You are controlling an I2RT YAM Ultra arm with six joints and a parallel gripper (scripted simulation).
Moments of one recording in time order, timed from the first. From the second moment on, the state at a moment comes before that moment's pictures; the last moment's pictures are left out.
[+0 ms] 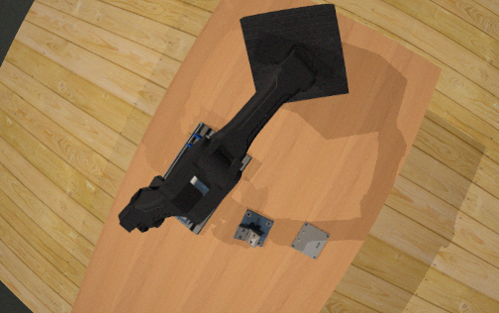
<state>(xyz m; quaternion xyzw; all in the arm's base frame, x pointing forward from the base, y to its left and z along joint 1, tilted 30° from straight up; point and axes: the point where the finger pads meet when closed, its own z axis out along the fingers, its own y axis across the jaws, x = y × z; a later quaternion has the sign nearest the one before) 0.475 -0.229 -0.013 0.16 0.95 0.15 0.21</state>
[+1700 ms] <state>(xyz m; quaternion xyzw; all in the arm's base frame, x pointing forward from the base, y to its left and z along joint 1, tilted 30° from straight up) 0.476 -0.228 -0.015 0.16 0.95 0.15 0.21</state>
